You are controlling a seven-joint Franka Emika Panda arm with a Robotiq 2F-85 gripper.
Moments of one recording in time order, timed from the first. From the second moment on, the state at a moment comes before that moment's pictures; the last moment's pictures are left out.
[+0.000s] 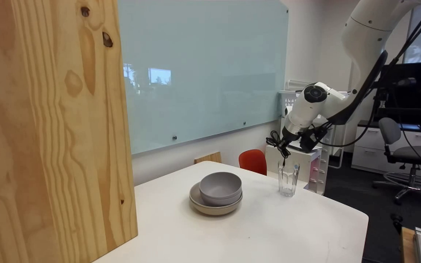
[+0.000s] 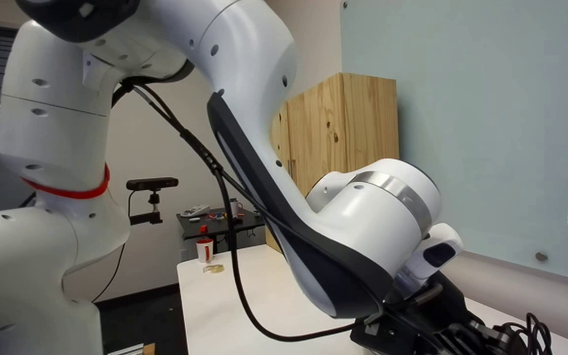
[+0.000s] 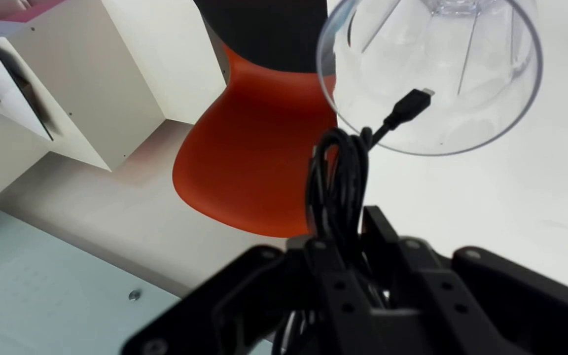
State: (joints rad) arm -0.61 0.25 -0.02 -2.19 -2.16 3.02 1.56
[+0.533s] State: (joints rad) arm -0.64 0.21 0.02 -2.23 -2.19 3.01 1.56
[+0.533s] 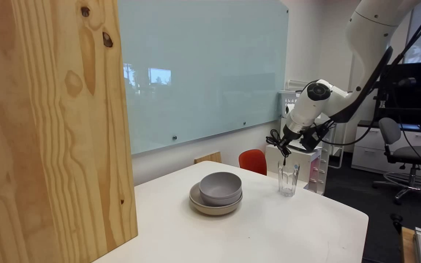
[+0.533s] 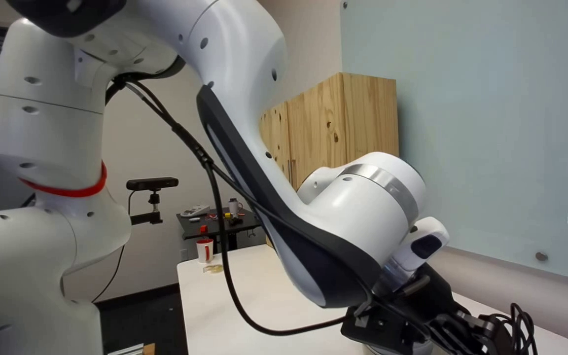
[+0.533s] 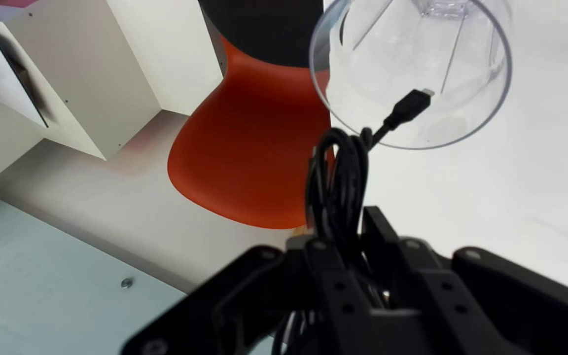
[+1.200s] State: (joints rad) arm -0.68 0.19 0.06 -2.29 -2.21 3.01 1.58
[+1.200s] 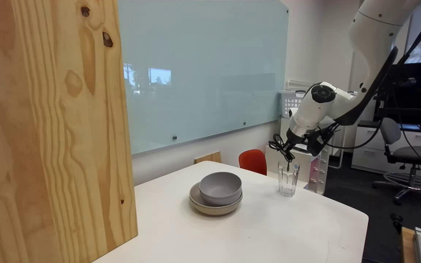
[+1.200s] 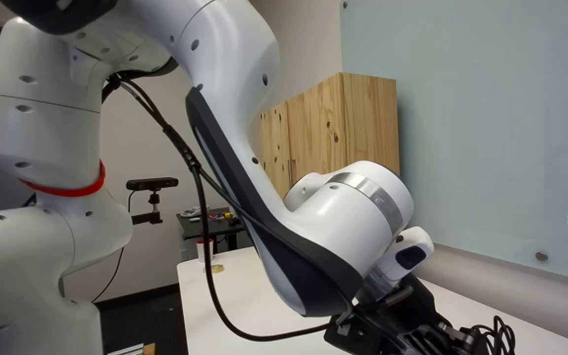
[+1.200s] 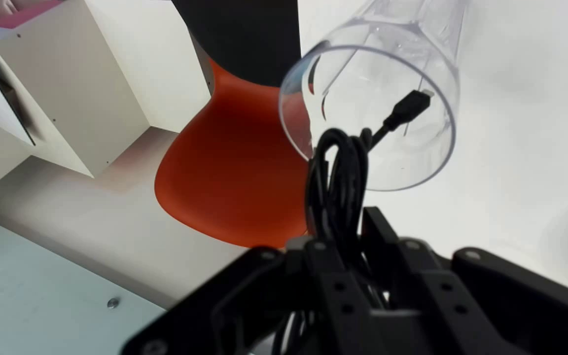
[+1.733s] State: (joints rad) arm -0.74 0.19 0.10 -2.32 -2.23 3.02 1.58
